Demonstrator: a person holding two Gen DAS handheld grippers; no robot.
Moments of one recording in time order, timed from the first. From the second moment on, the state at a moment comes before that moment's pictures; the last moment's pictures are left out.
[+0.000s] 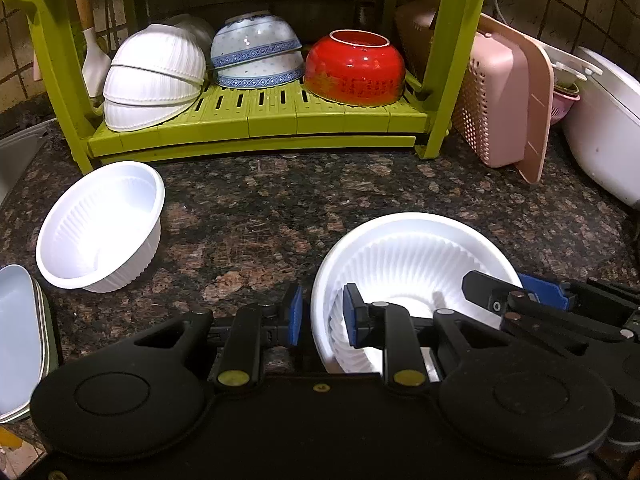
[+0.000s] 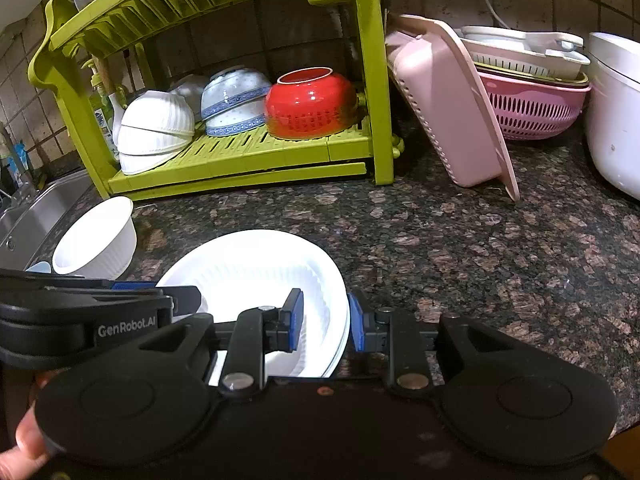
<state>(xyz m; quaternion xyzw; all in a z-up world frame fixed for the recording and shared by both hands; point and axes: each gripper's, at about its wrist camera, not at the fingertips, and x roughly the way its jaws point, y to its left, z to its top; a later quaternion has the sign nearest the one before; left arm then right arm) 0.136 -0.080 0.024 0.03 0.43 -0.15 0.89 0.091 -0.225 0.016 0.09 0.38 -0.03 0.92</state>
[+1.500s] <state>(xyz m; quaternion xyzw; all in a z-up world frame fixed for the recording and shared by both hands) 0.163 0.052 0.072 -0.07 0.32 0.02 0.95 0.120 -0.158 0.082 0.12 0.26 0.04 0.96</state>
